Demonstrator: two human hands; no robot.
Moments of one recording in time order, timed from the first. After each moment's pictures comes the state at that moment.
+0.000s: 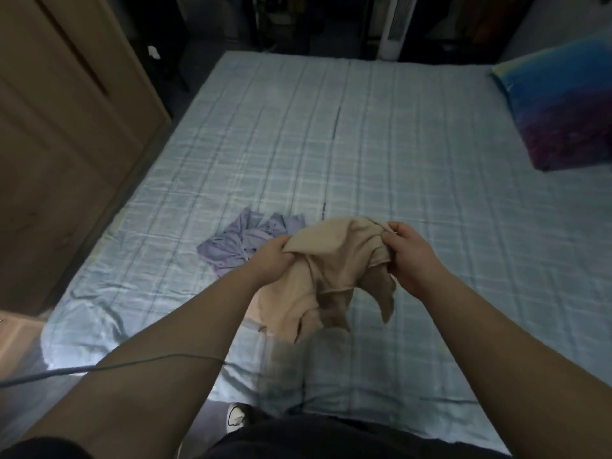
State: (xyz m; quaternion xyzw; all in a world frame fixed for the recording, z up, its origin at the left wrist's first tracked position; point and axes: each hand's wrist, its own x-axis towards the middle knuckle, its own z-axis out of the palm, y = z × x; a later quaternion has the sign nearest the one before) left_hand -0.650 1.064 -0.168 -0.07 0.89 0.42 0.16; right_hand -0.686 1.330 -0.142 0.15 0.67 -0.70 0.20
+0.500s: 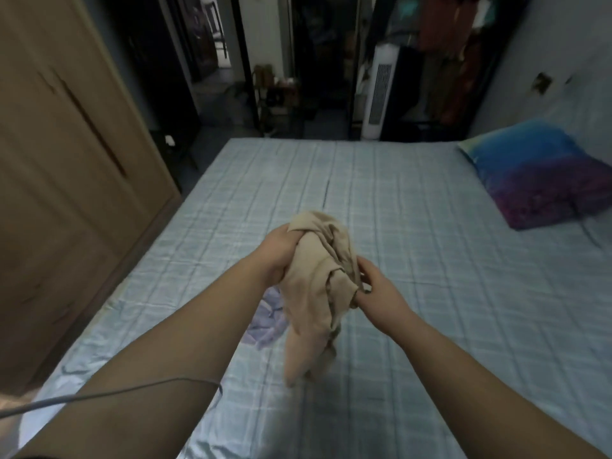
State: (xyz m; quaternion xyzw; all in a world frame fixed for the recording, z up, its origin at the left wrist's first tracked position) left_hand -0.721 1.115 -0.025 -0.15 0.75 0.64 0.05; right_hand -0.682 1.324 -0.076 -0.06 0.84 -0.53 0.11
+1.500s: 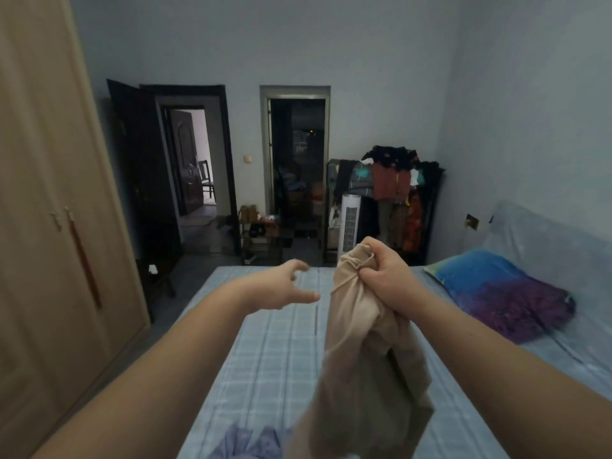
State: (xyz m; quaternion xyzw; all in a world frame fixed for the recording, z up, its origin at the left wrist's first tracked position) left_hand -0.744 1.025 0.168 0.08 0.93 0.34 0.11; right_hand -0.747 1.254 0.161 -0.21 0.83 -0.50 -0.14
